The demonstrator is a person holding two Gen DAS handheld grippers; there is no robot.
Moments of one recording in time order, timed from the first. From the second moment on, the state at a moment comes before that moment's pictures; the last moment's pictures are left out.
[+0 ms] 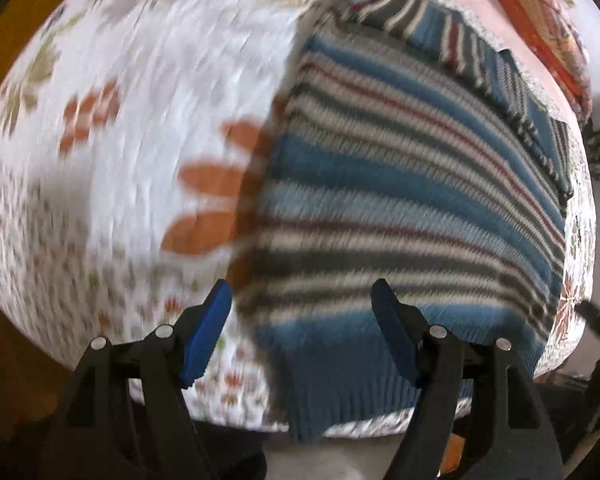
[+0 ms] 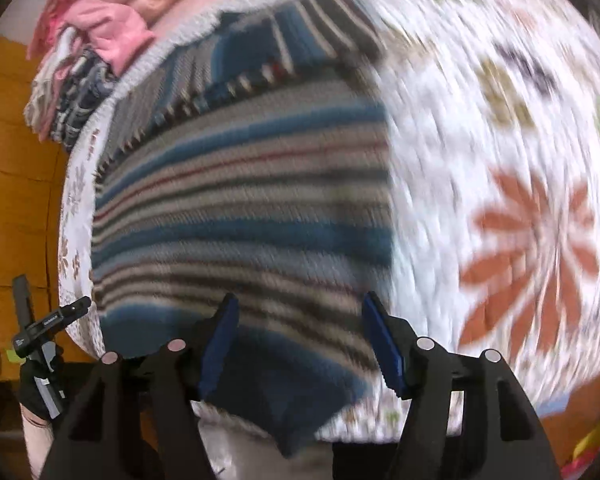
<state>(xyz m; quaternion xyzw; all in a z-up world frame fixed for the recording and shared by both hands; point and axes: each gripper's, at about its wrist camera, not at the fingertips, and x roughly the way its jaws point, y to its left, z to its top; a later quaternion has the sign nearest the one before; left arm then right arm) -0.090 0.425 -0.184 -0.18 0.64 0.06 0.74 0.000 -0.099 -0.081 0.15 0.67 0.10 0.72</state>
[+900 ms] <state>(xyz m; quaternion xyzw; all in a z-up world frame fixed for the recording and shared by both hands) -0.113 0.391 -0.212 -0.18 0.67 -0.01 0.72 -0.034 -0.092 -0.133 0.17 0.73 0.11 0.66</state>
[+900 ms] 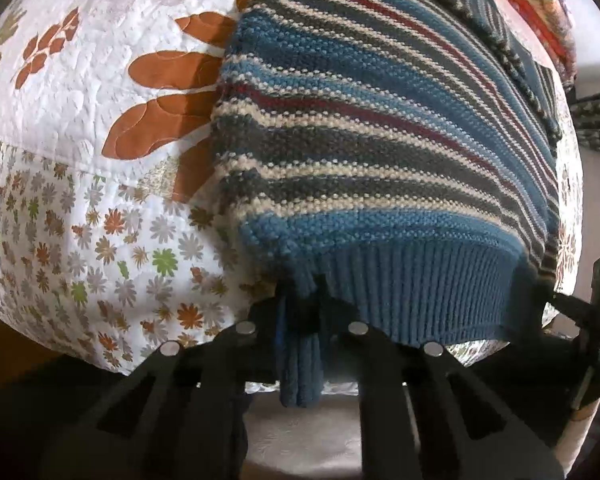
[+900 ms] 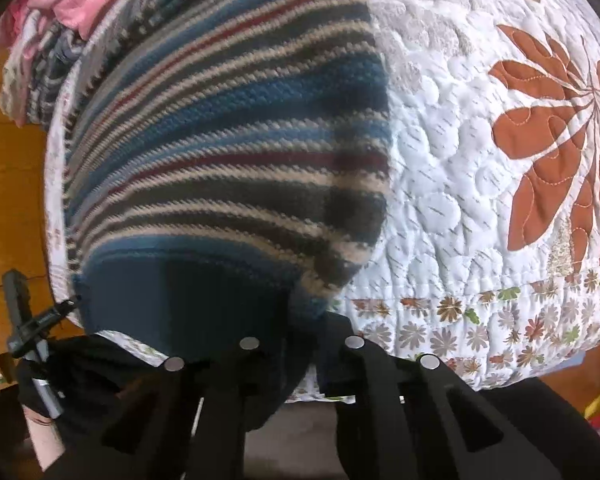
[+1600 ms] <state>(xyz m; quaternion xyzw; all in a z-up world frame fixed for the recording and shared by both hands) -0.007 0.437 -0.133 -0.26 0.57 -0.06 0.78 0.071 -0.113 -0.065 0.28 0.66 0.16 0.68</state>
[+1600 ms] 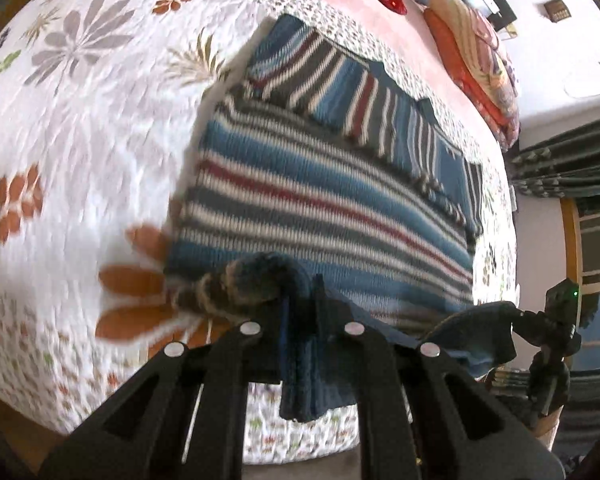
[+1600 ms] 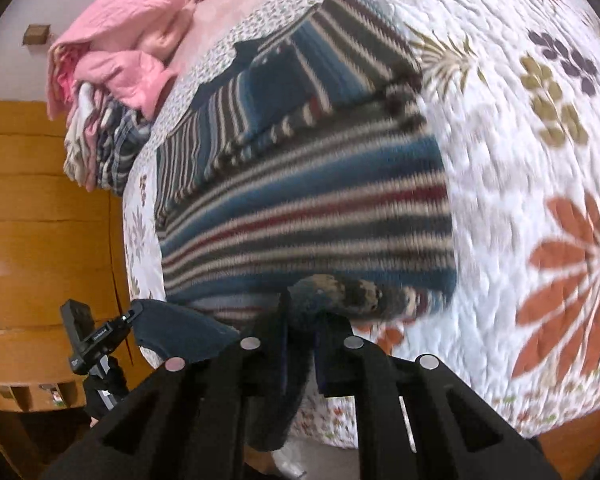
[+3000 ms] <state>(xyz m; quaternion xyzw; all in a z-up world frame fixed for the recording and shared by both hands) 0.114 0.405 -0.165 -0.03 0.59 -0.14 0.80 0.194 -0.060 -0.122 0.04 0.68 0.22 0.70</state>
